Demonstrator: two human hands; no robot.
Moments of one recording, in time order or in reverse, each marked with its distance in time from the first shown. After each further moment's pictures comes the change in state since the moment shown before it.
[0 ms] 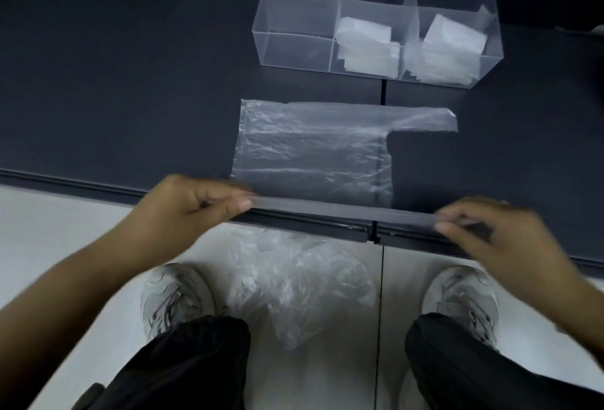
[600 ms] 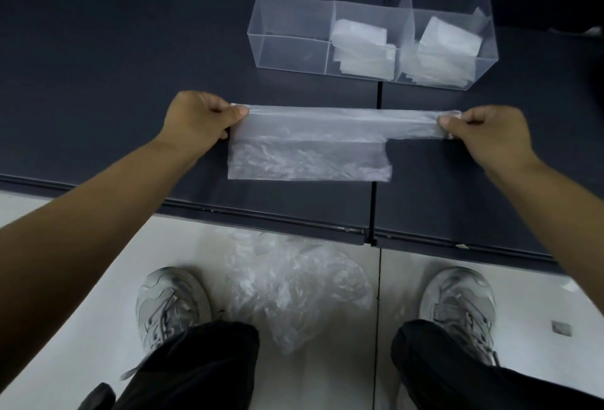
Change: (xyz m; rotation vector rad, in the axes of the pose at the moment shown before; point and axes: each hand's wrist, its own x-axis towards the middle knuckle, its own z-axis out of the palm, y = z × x) left_hand 0.127 -0.044 -0.012 0.012 0.429 -0.325; right_hand 0.127 0.064 -0.002 0.195 0.341 0.417
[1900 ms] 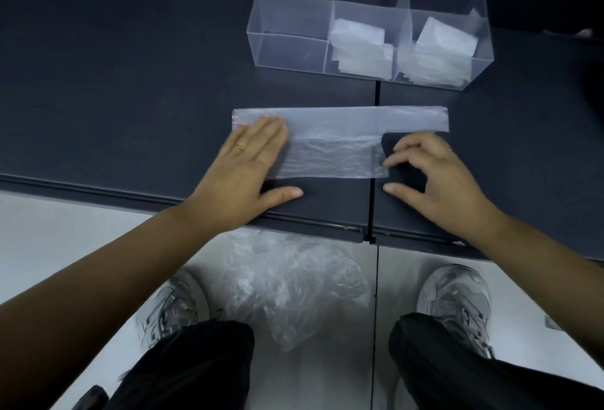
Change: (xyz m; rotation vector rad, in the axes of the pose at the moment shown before) left_hand -0.074 -0.006 0.027 0.689 -0.247 0.742; right_hand -0.072 -0.012 0.019 -0.223 -0.294 -0.650
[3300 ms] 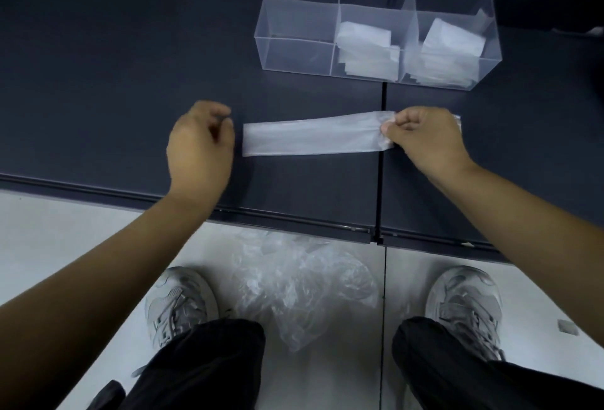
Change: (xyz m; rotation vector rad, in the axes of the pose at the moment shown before) left_hand 0.005 -0.021 -0.023 -0.385 0.523 -0.632; right_hand 0.066 -0.005 0.014 0.450 0.203 0.543
